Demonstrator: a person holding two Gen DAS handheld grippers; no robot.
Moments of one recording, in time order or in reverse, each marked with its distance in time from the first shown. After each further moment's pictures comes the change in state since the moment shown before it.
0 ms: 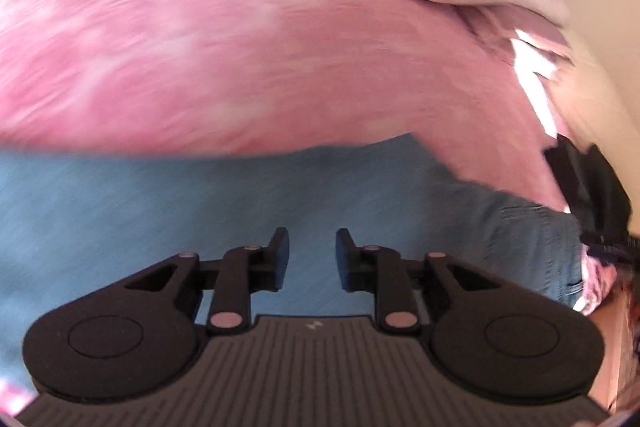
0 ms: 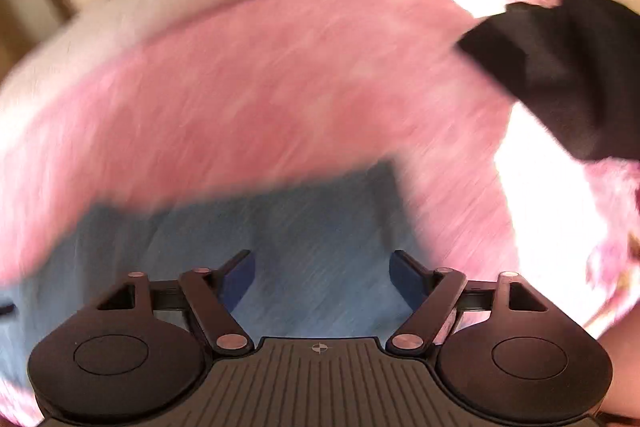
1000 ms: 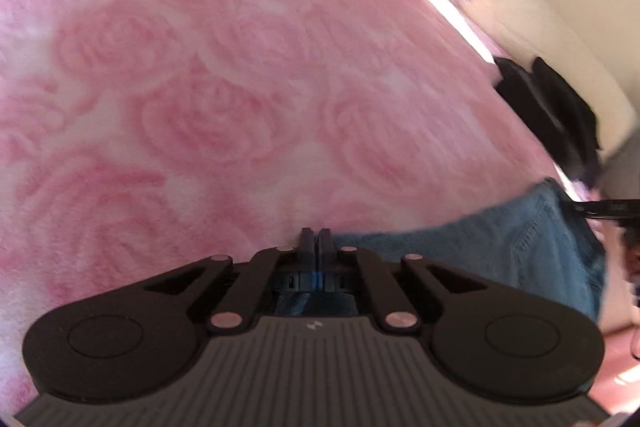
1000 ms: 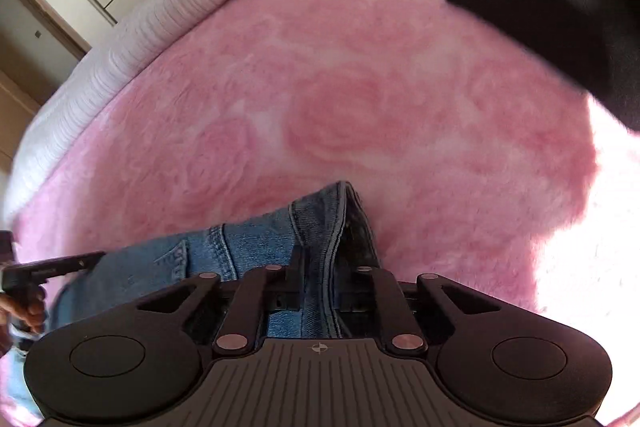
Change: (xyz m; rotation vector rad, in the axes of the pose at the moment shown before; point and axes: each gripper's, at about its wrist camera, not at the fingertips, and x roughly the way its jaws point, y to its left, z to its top) left arm 0.175 -0.052 0.059 0.359 0.075 -0.190; right arm 0.052 -0.065 0.005 0.105 -0.015 0.132
